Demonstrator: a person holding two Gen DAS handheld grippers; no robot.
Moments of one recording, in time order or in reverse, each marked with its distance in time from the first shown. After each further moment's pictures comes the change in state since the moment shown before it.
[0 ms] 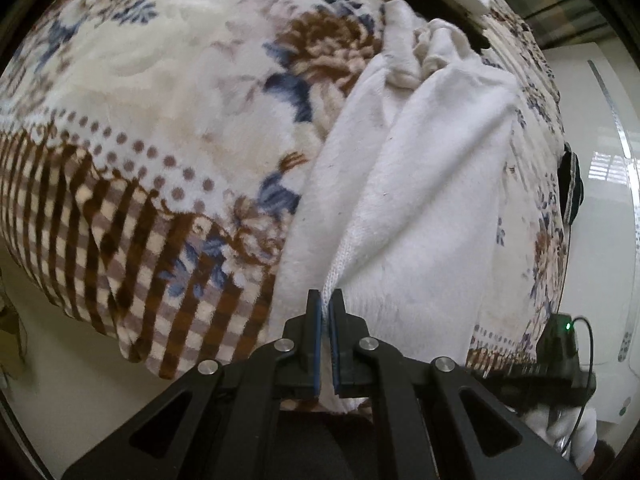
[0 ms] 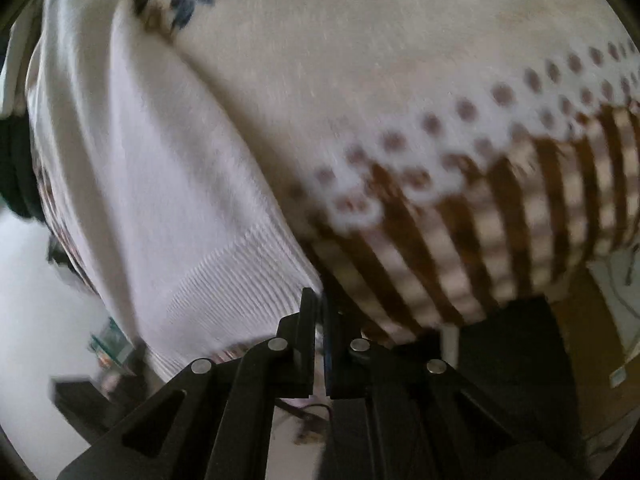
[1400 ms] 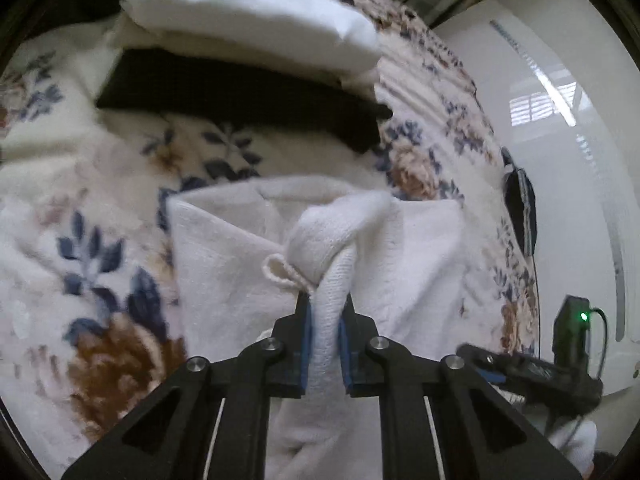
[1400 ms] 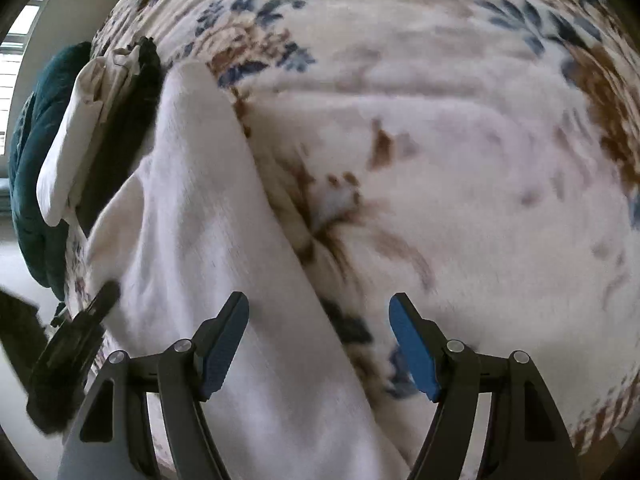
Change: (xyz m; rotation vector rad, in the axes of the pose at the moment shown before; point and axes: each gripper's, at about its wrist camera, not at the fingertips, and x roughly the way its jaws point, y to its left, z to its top) left arm 0.088 -0.141 0.300 0.391 -0.114 -0.223; right arm -0.172 0.196 0.211 -0.072 -0.553 0.008
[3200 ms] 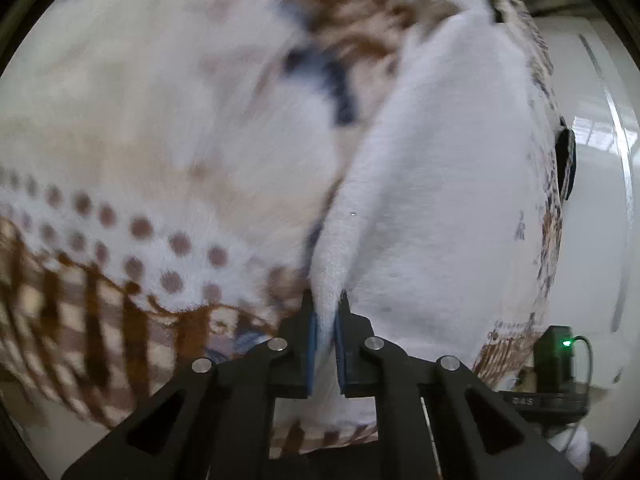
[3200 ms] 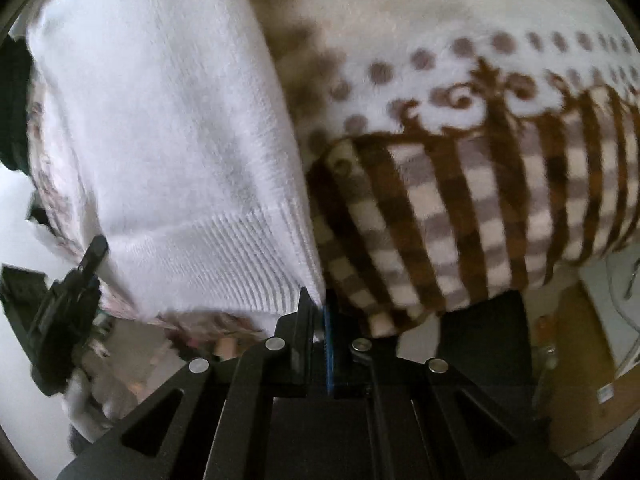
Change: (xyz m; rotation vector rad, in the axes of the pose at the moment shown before) left arm -0.071 0.098 -0.272 -0.371 0.283 0.044; right arm 0.063 -0.069 -0.331 -0.002 0.554 -0.065
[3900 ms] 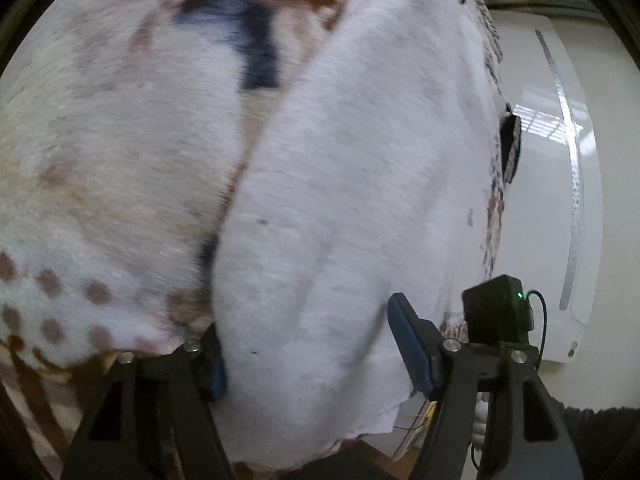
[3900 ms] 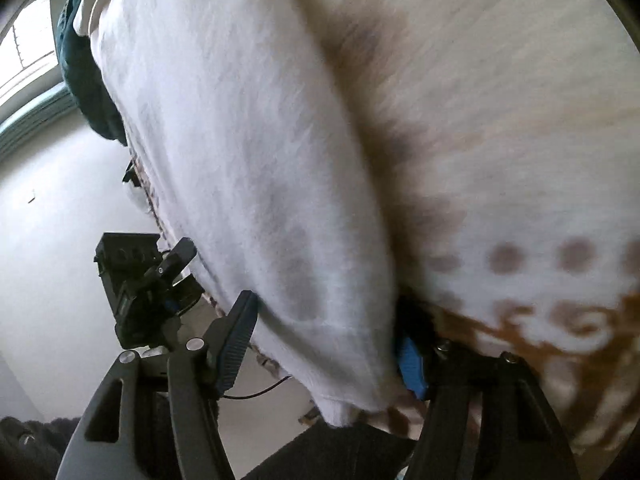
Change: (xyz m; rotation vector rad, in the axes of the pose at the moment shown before) left arm 0.029 -0.014 0.015 0.079 0.060 -0.254; right arm 0.018 0.021 0.033 -0.220 0.038 0.447
